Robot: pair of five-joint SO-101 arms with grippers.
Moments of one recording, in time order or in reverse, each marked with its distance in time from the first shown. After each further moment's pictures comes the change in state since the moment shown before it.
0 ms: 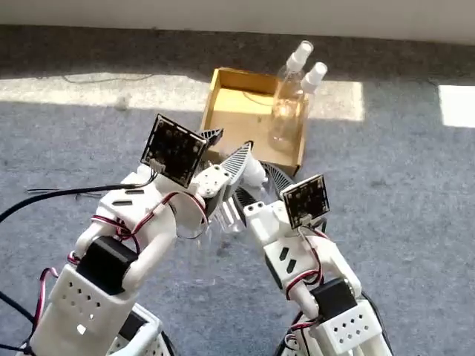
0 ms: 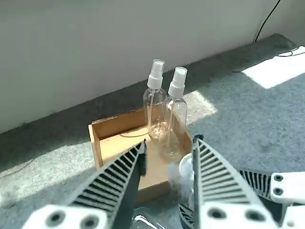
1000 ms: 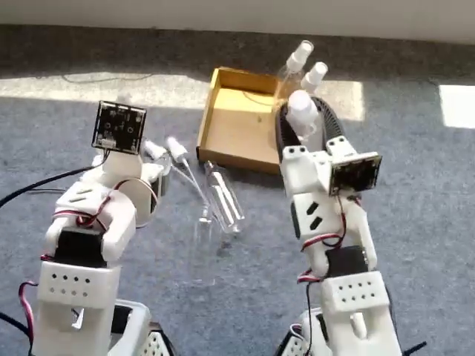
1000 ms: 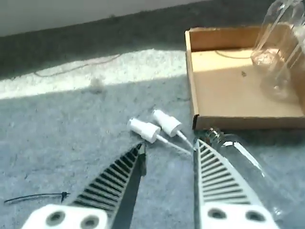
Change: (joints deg) left arm -26.8 0.1 6.9 13.0 -1.2; right arm 15.6 23.2 -11.9 -30.1 2.6
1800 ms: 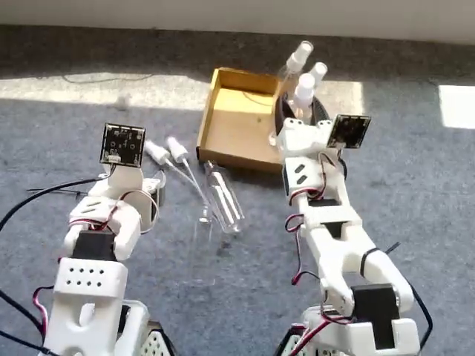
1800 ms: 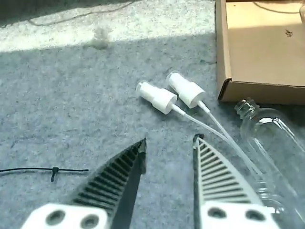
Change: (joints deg) left arm -3.6 0.0 18.0 -15.2 0.0; right arm 4.1 50.7 -10.4 -31.7 -16.4
